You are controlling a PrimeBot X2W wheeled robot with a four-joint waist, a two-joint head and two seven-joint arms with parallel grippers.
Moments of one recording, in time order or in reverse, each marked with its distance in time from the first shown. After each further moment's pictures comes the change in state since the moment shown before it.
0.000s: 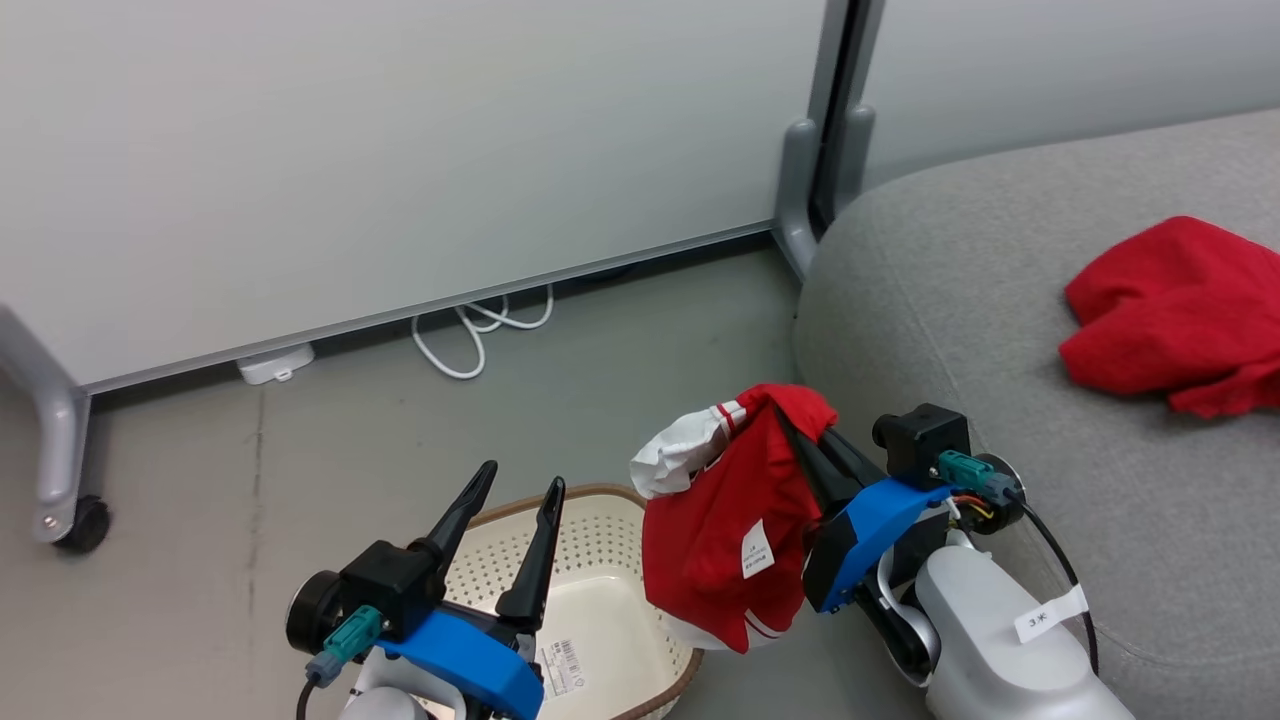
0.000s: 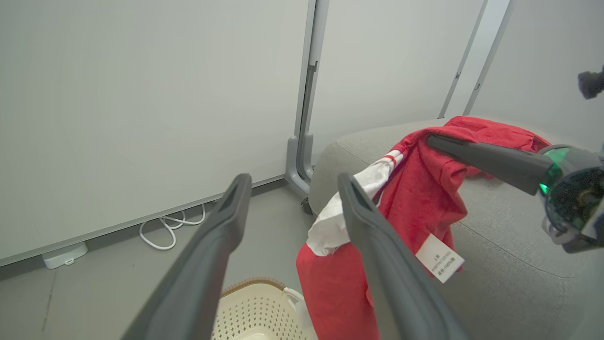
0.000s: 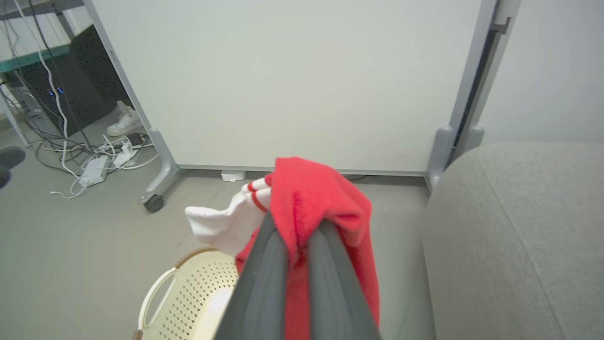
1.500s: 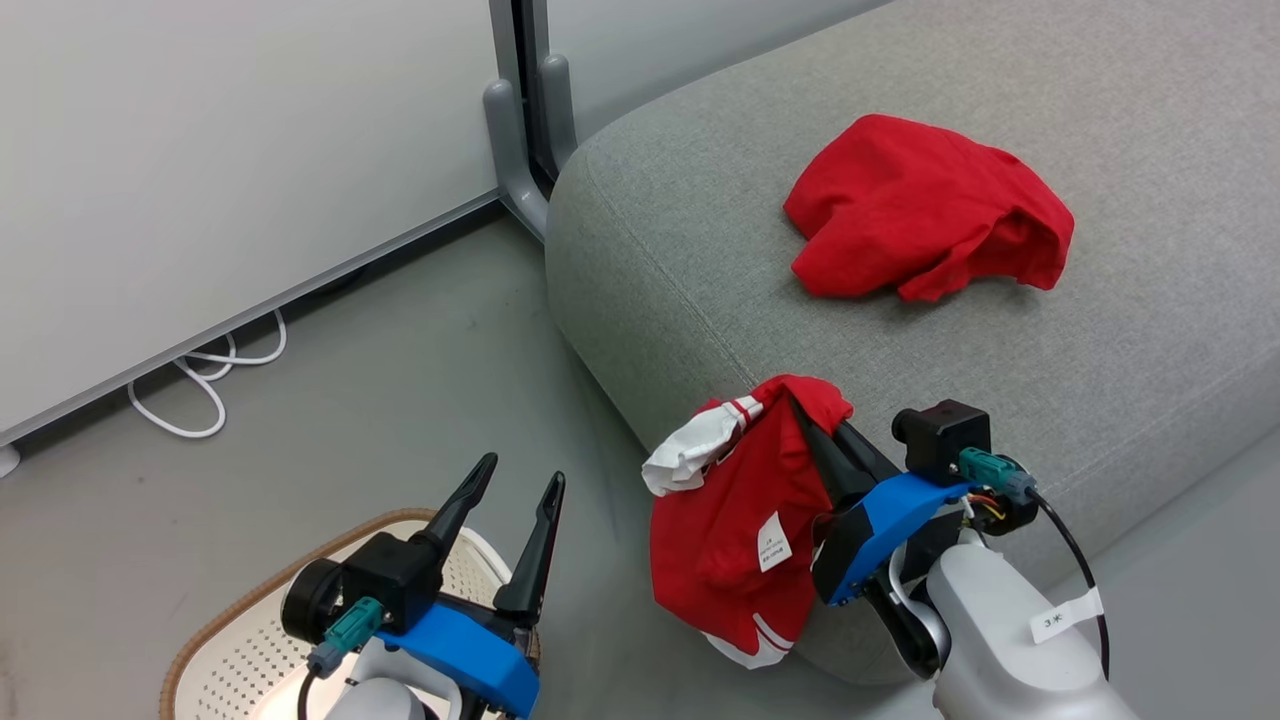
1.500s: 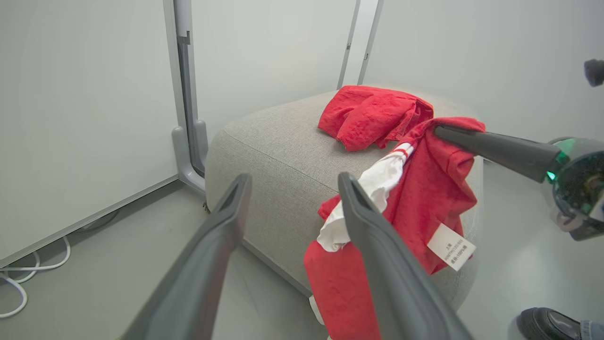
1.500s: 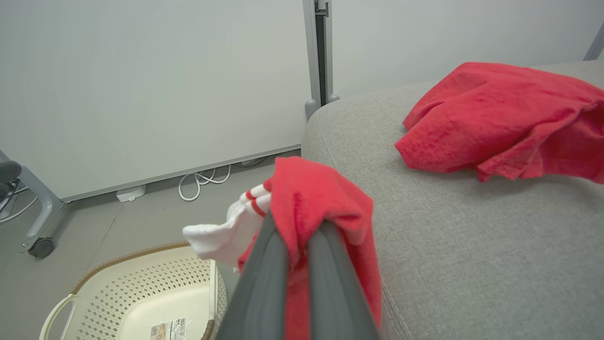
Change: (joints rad) left arm -0.023 0.021 -0.024 0.007 0.008 0.000 0.000; right arm 0.015 0.000 -0.044 -0.023 0.013 0.000 0.000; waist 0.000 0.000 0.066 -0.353
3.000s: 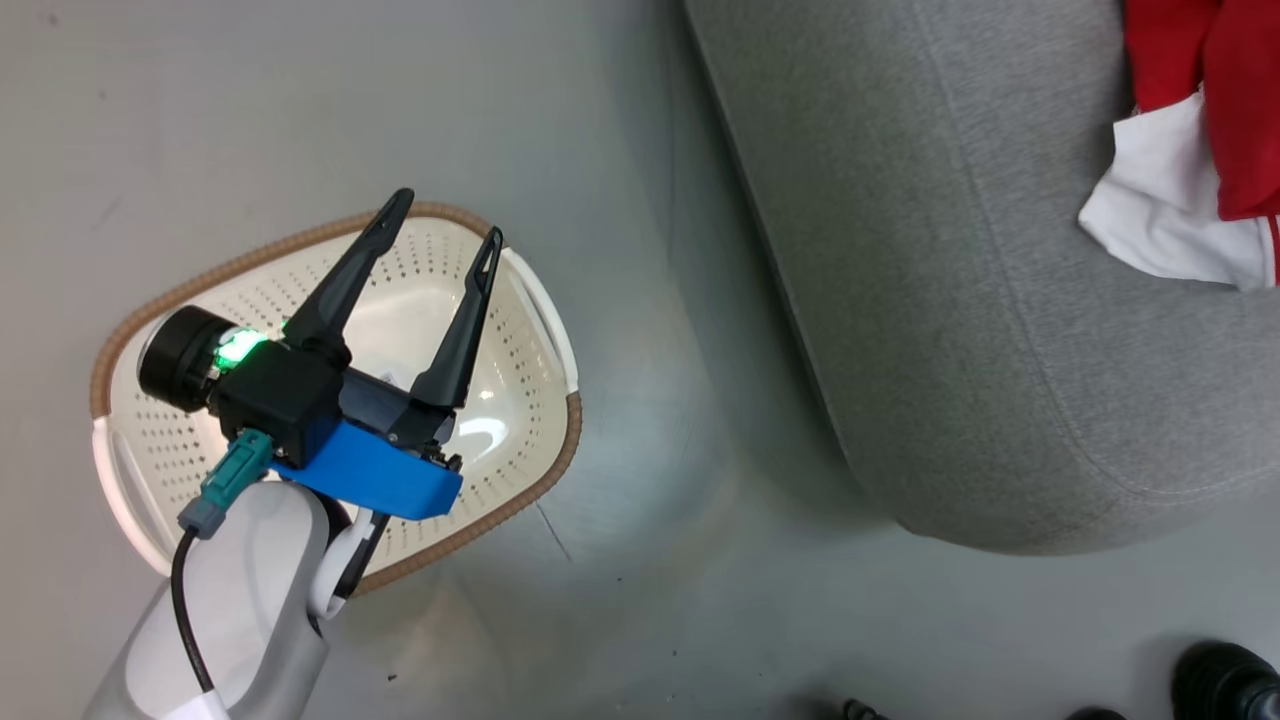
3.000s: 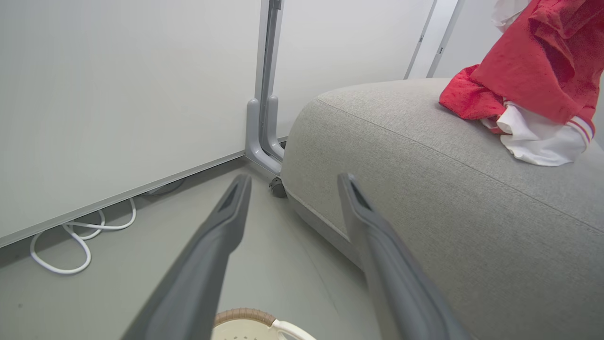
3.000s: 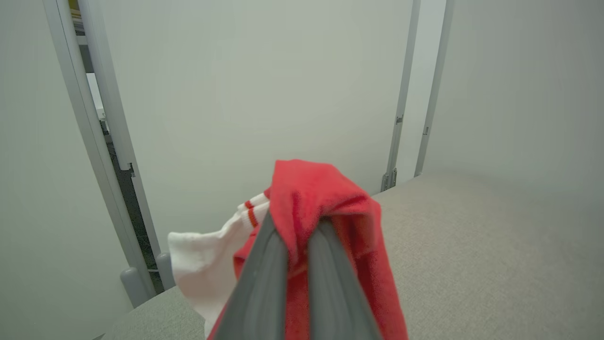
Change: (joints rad) left arm -0.271 0.142 0.031 -0.186 0.090 0.000 0.000; right arm -0.553 -0.378 -0.842 -0.191 -0.037 0.000 0.235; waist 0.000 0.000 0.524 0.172
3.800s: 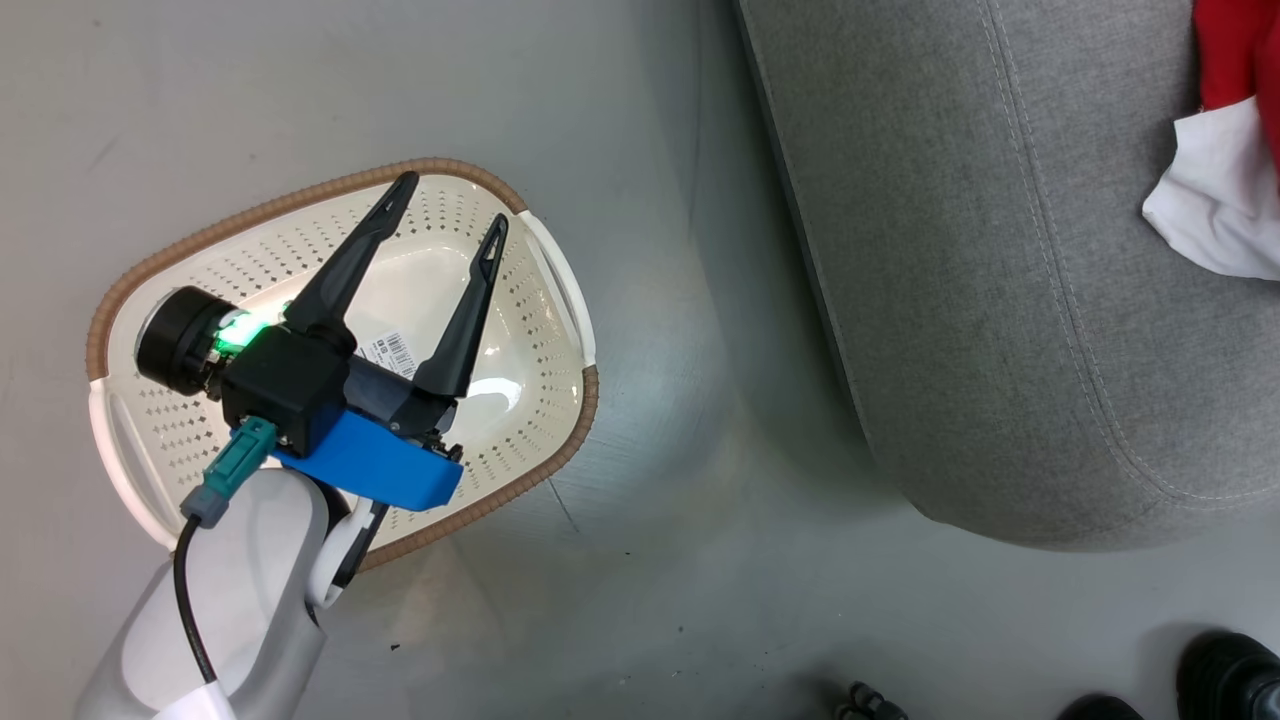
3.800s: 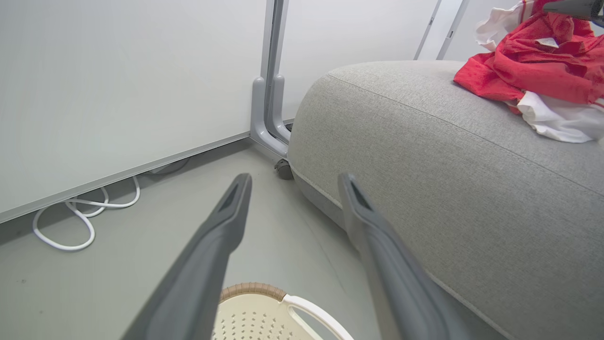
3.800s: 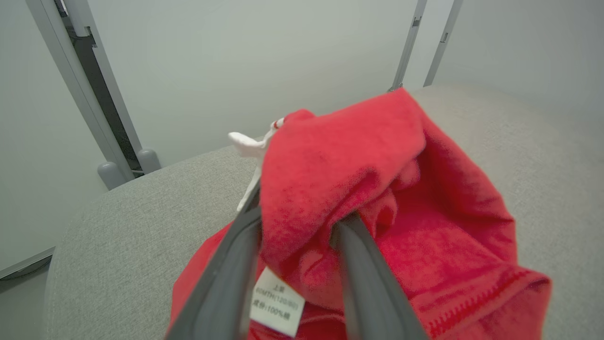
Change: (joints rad) left arm -0.033 0.015 -0.026 -0.005 -0.001 0.007 0.005; right arm 0.012 0.056 0.013 0.269 -0.096 0.000 -0.102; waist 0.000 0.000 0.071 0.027
